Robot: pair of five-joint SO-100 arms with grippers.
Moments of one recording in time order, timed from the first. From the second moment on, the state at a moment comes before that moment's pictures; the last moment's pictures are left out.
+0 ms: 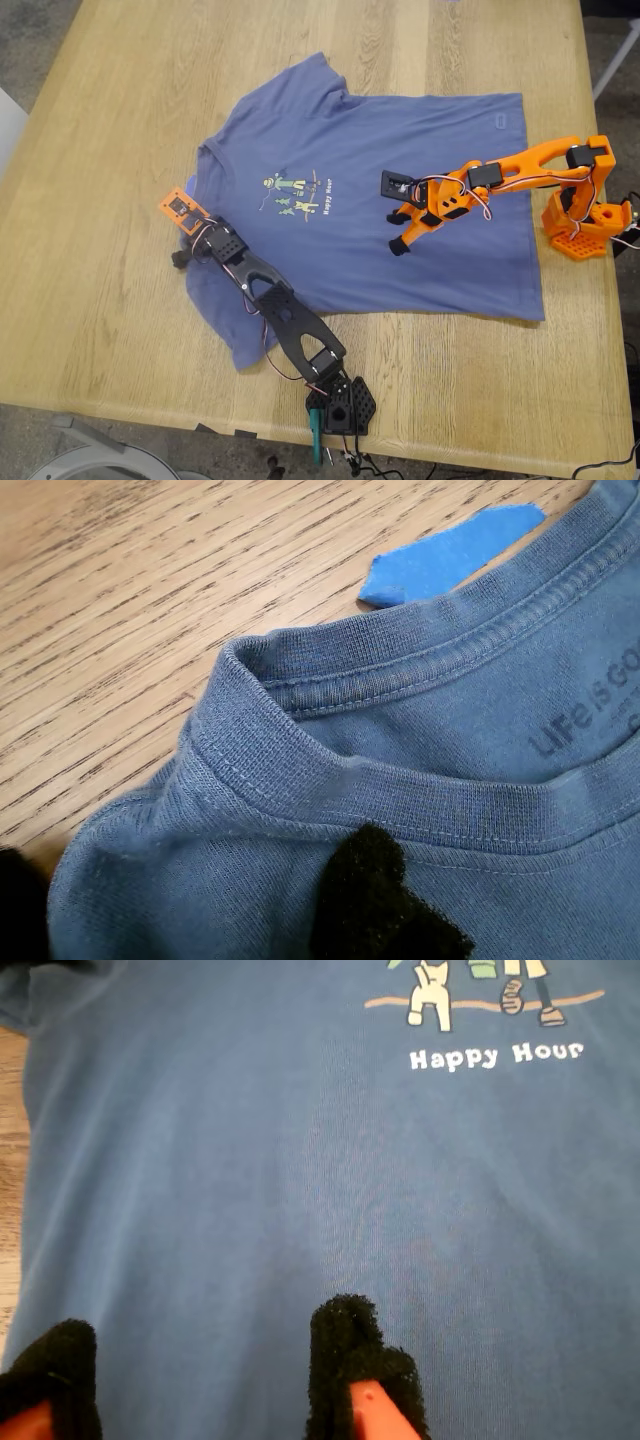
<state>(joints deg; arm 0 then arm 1) -42.2 19.7 9.2 56.2 -98.4 -14.3 91.6 100.8 26.5 -81.2</state>
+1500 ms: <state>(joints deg) -37.7 0.0 -17.0 70.3 -103.2 -11.0 95.9 115.0 17.2 -75.2</state>
